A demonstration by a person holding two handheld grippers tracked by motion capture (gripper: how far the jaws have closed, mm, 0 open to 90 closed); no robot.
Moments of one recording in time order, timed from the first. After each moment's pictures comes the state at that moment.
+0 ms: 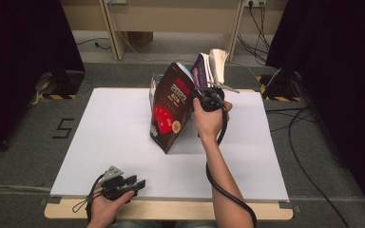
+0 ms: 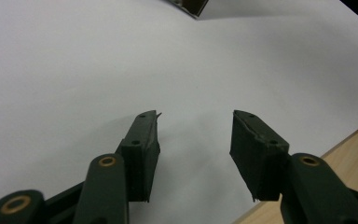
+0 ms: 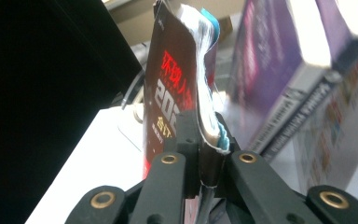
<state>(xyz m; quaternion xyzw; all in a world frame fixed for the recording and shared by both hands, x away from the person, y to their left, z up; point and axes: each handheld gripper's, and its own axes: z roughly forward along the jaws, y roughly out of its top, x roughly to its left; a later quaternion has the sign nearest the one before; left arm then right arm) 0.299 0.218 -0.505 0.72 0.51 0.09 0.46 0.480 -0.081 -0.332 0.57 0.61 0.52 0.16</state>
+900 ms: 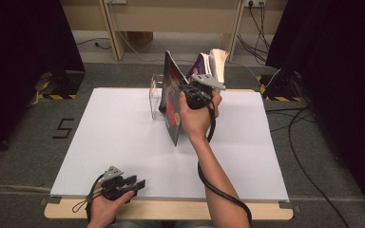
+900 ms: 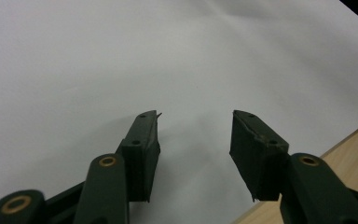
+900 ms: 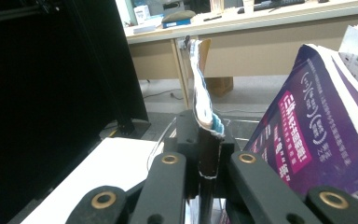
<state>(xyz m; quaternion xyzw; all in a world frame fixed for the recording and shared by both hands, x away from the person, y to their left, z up) 0.299 0.218 -0.505 0.72 0.51 0.09 0.46 0.461 -0.042 -0.296 0.48 0.62 0.56 0.27</state>
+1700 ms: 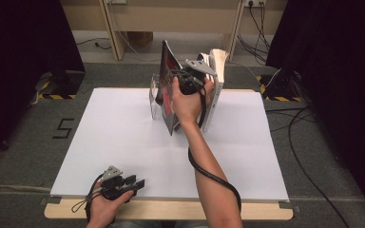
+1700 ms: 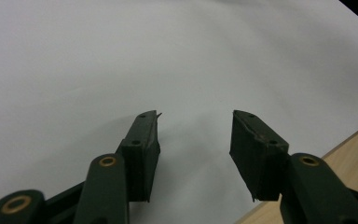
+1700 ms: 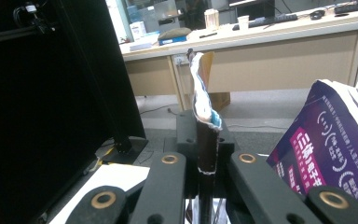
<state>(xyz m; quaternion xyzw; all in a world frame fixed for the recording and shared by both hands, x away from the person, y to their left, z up) 0.299 0.220 -0.505 0.72 0.51 0.09 0.46 0.494 -0.022 -0.281 0.49 0.60 0.57 0.29</state>
